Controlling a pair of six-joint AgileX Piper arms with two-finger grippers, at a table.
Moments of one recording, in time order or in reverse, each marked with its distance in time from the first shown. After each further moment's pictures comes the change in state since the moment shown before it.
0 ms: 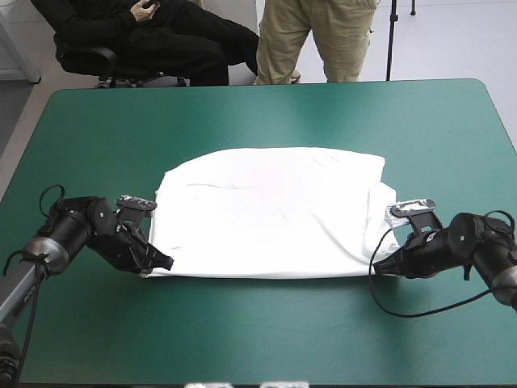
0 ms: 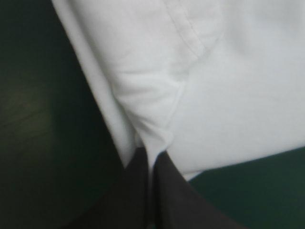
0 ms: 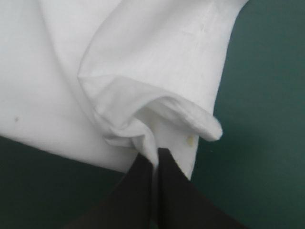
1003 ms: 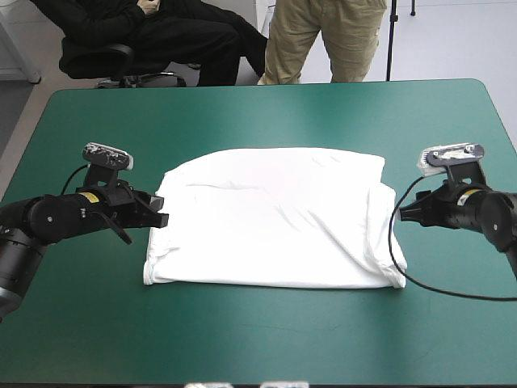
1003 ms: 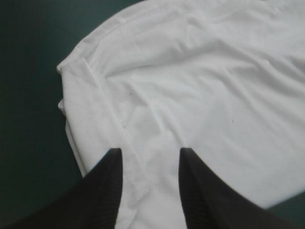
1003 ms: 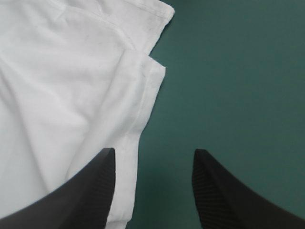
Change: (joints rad) left arm 0.004 -0.272 -0.150 -0.207 -0.163 0.125; right arm -0.017 -0.128 -0.270 -0.213 -0.013 0.232
